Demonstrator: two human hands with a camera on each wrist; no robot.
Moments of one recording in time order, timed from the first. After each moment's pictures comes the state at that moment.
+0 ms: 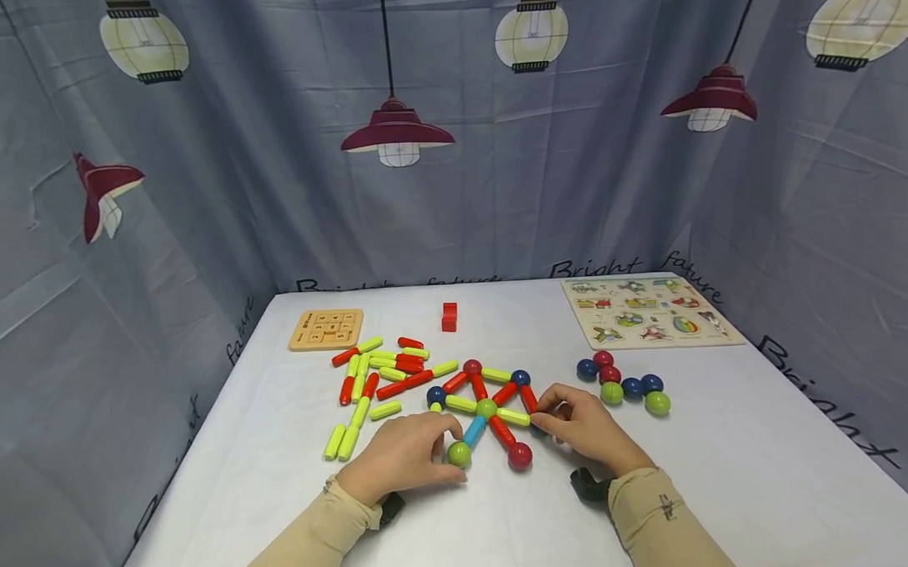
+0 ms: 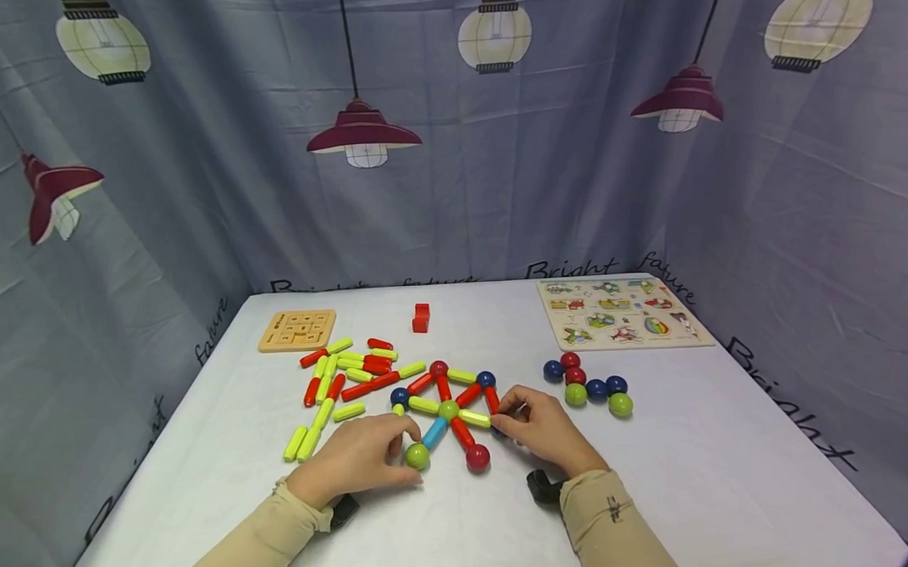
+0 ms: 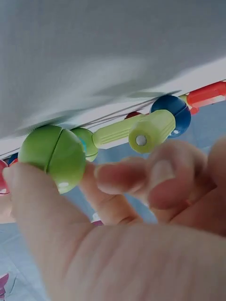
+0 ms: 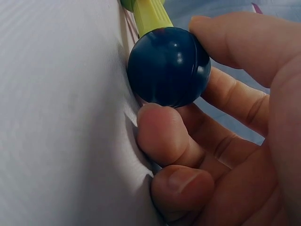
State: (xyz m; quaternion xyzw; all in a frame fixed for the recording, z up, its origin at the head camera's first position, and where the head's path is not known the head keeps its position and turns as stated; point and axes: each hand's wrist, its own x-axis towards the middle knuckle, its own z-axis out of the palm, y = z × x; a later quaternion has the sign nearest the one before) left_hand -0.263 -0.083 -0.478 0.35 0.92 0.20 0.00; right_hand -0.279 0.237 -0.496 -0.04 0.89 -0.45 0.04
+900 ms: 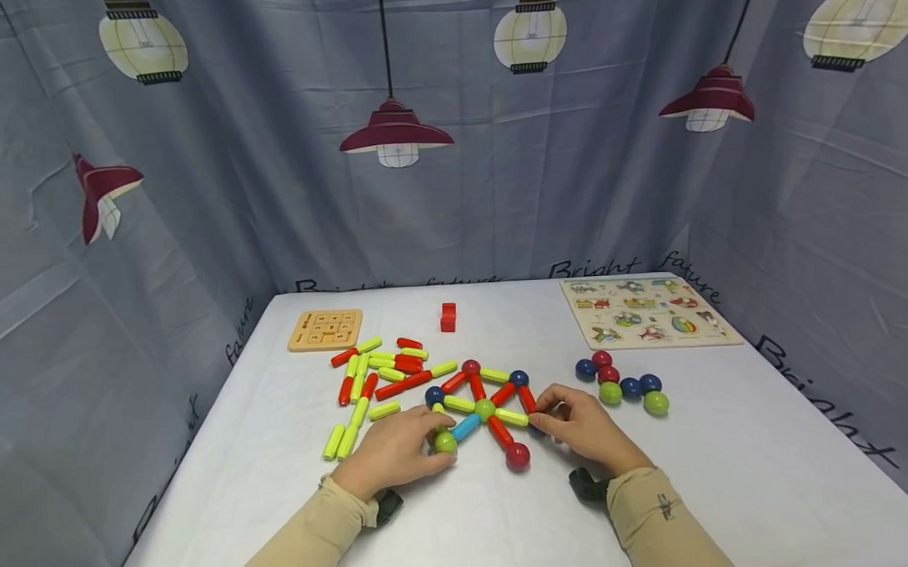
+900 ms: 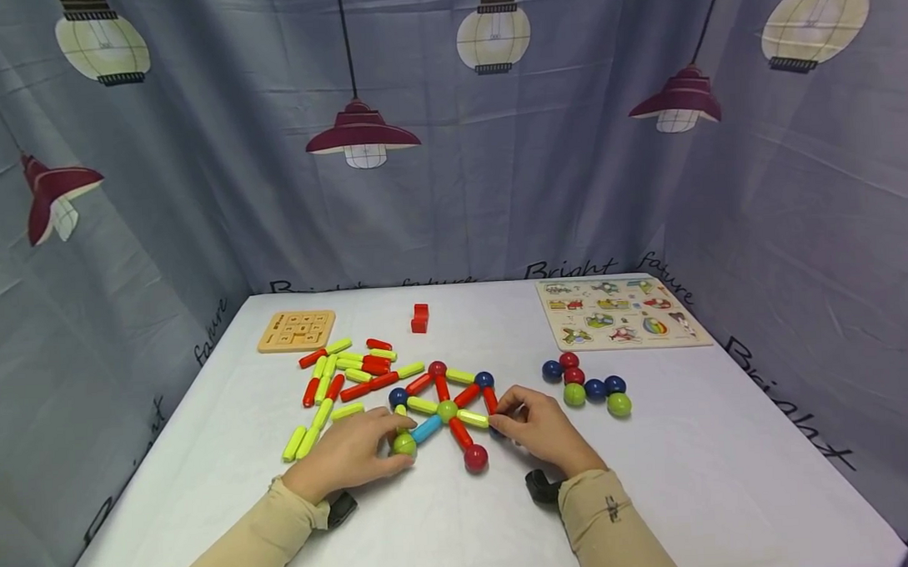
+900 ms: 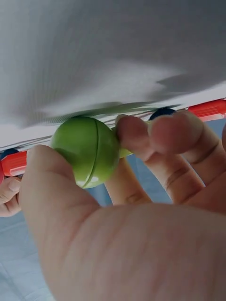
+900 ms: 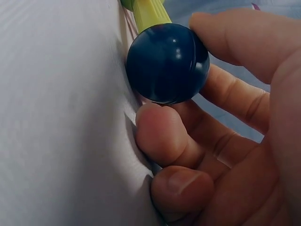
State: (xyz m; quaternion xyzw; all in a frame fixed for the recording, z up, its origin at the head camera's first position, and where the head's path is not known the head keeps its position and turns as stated) left_hand -0.268 -0.089 -0.483 0.30 0.94 0.18 0.00; right_hand -0.277 0.236 -0.495 -0.04 0.89 -0.45 0.05
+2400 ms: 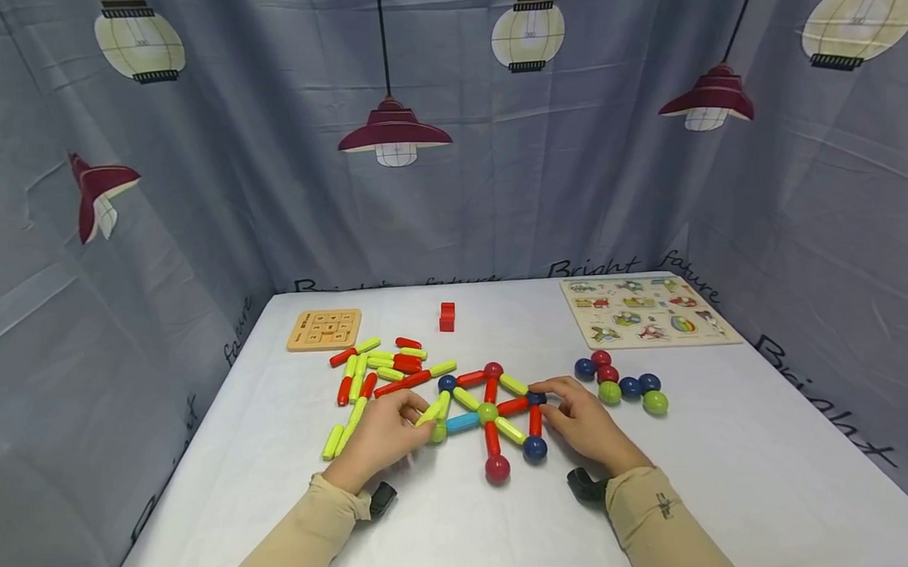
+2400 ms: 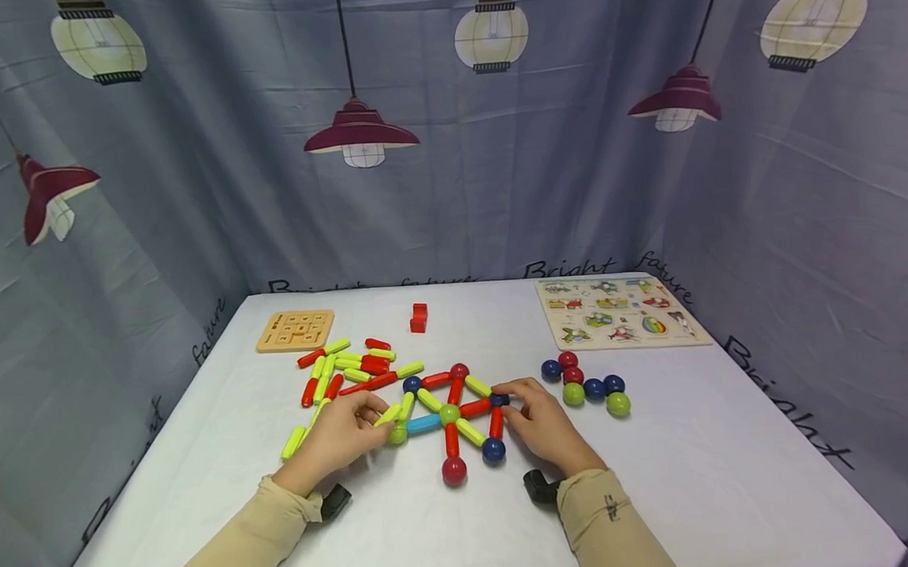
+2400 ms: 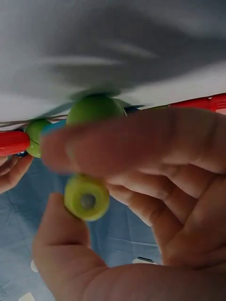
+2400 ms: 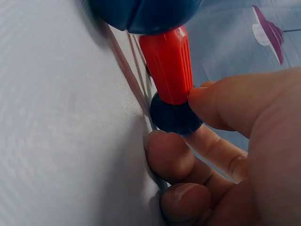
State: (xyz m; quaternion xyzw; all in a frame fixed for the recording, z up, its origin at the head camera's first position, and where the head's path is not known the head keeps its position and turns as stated) left_hand -0.273 -0.096 -0.477 0.13 0.88 0.46 0.03; right_hand -0.282 0.242 -0.498 -0.08 0.91 -0.39 -0.02
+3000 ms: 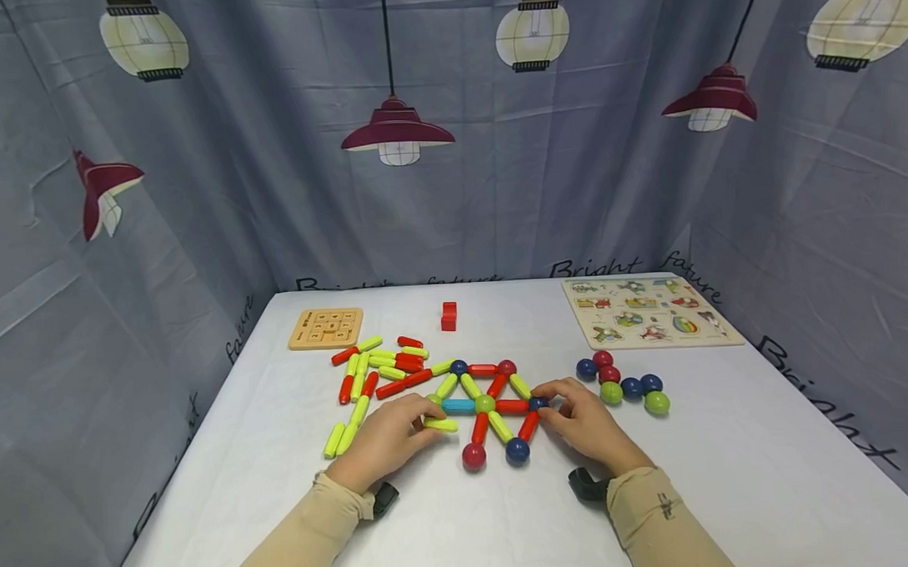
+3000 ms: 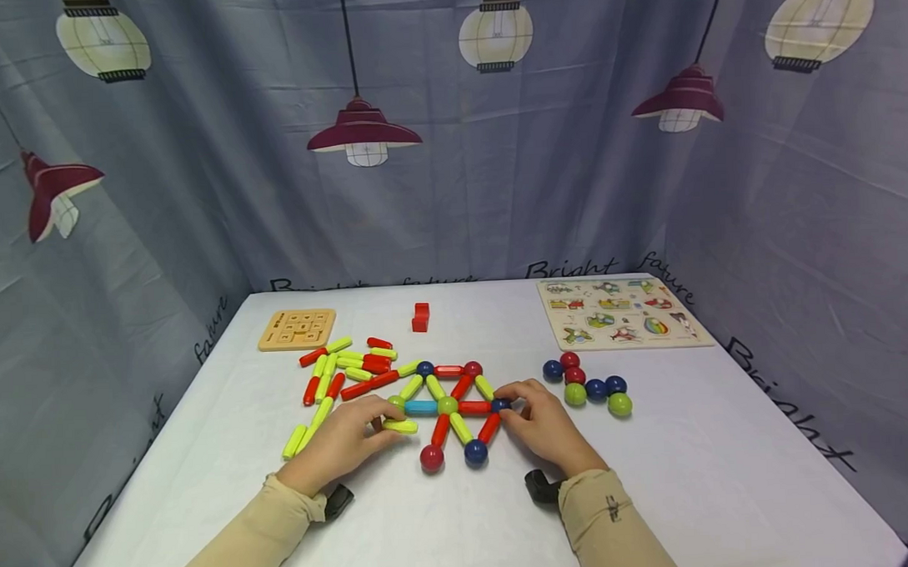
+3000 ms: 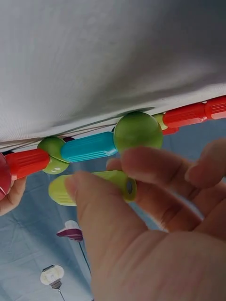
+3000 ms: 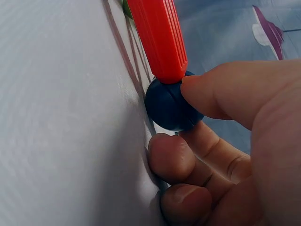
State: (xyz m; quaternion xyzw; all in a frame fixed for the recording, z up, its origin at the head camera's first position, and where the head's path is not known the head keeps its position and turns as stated) left_hand -0.272 -0.100 -0.481 0.26 0.92 0.31 -0.04; right_hand -0.282 0.239 -0.496 -0.06 0.92 -0.40 -0.01
